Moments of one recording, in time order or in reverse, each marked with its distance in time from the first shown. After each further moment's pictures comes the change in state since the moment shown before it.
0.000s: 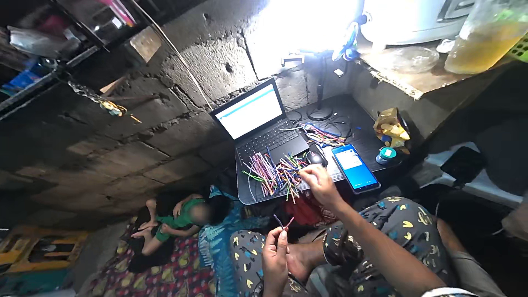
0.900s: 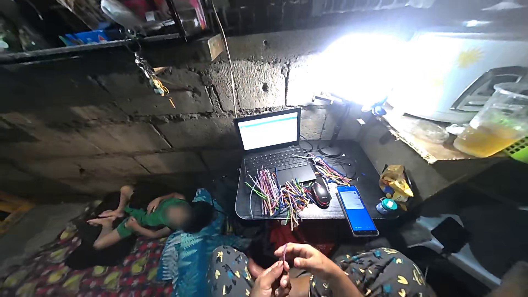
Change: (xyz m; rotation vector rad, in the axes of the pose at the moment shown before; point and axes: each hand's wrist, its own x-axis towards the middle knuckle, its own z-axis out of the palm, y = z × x) left_hand 0.000 -0.008 -0.020 -0.726 -0.351 -0.631; right_hand -0.073 0.025 0.028 0.777 -0.900 0.207
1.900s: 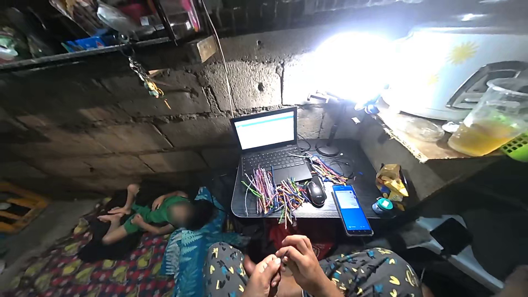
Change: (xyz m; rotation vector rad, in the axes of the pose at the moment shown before) left_hand 0.005 -0.001 0.021 0.372 0.159 0.129; right_hand -0.007 0.008 0.026 -1.136 0.568 -0.578
